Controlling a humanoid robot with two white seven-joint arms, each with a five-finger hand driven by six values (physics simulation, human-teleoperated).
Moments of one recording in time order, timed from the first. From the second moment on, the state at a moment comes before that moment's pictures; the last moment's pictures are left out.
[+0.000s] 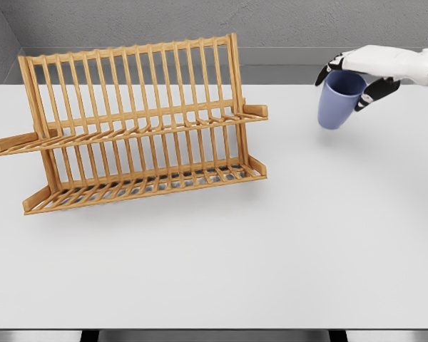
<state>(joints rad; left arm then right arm) 0.03 0.00 -0.23 -0.11 0.23 0.09 -0.14 -1.01 -0.77 0.78 -1.09 0.16 -0.56 0.61</state>
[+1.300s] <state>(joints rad) 0.03 0.00 -0.23 -0.11 0.23 0.09 -0.14 -1.06 -0.71 0.70 -1.50 0.16 -0.56 0.61</state>
